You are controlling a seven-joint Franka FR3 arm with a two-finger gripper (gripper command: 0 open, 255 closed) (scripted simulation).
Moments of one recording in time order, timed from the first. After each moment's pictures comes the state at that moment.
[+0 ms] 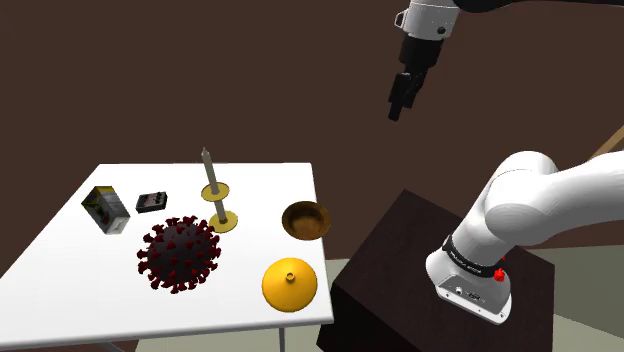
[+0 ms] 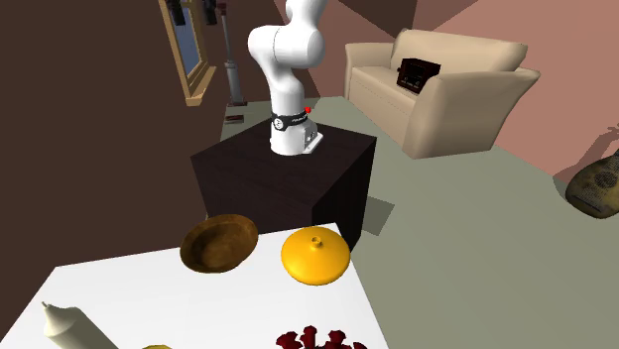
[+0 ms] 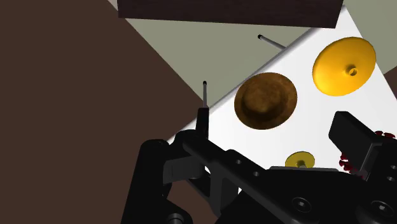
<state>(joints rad) -0.01 -0.83 -0.02 -2.45 0.01 1.60 -0.06</state>
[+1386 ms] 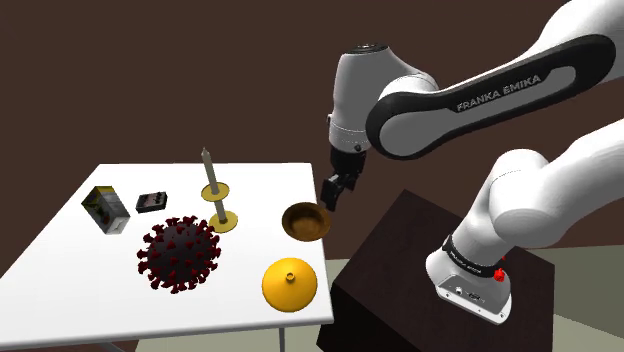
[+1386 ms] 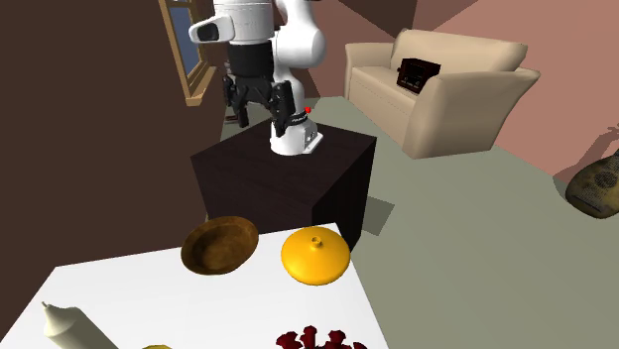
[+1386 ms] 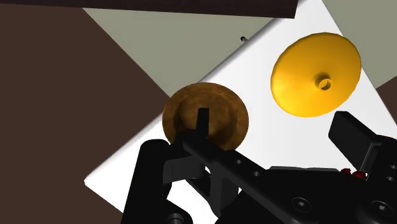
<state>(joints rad) 0.14 -0.53 0.34 -2.70 0.22 2.15 0.26</state>
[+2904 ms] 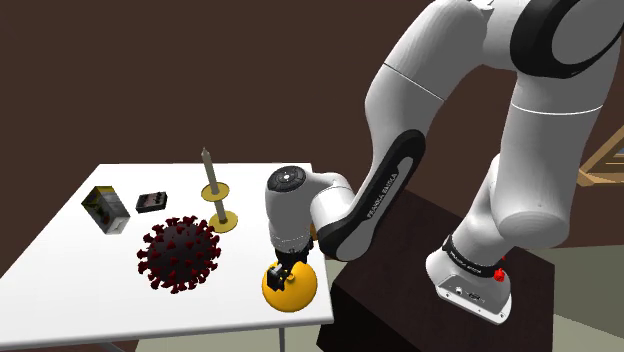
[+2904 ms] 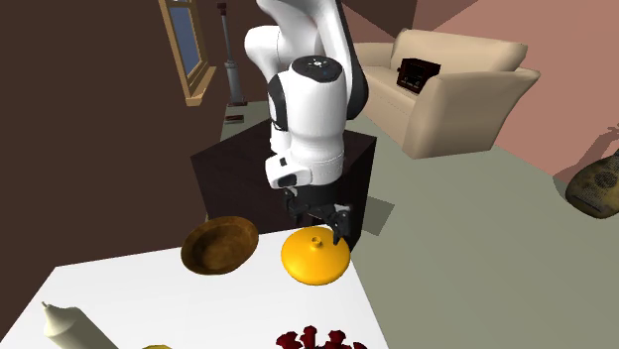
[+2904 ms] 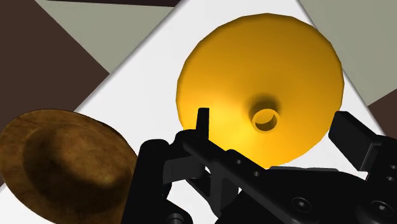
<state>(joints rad) 0.22 0.30 0.48 -2.47 -0.26 2.67 0.88</state>
